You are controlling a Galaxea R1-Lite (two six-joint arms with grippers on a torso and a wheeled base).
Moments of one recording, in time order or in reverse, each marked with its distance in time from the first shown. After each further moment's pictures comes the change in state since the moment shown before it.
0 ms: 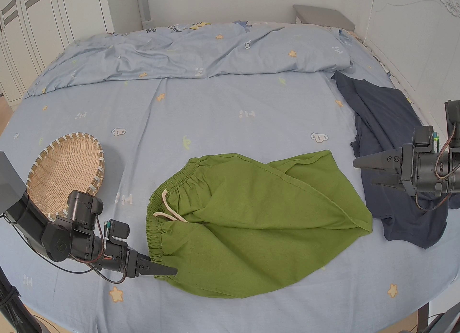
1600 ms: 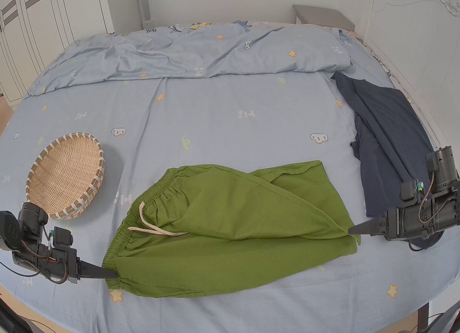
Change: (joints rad) left arm 0.406 -0.235 0.027 0.580 -0.193 0.119; right arm -0.056 0.081 0.215 0.036 0.003 -0.203
